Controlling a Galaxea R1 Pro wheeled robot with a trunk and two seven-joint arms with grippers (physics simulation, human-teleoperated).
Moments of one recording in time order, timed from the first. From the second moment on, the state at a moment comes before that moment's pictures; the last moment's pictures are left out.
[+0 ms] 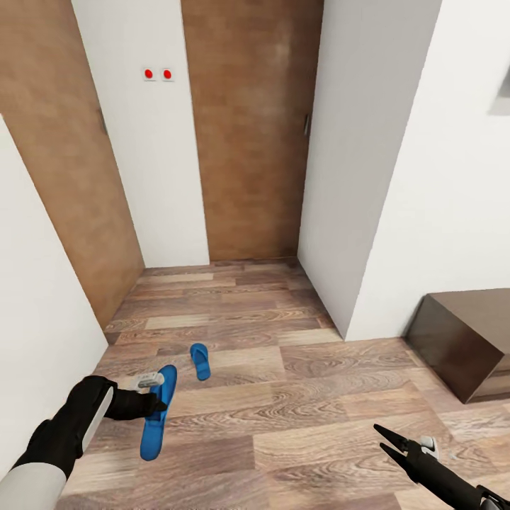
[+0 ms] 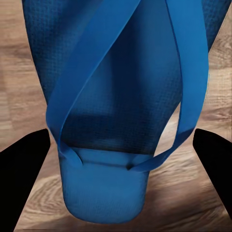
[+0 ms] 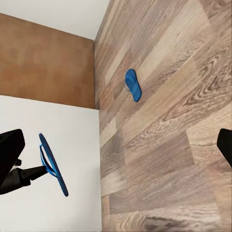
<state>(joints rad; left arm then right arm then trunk) -0.54 0.21 0.06 -0.94 0.00 0.99 -0.48 -0.40 -0.40 -0.05 -0.31 -0.77 0.41 1.17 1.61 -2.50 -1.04</state>
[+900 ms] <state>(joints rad) -0.54 0.20 0.06 -0.94 -0.01 0.99 -0.48 -0.40 -0.40 -0.05 -0.31 -0.77 0.41 1.17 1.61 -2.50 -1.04</state>
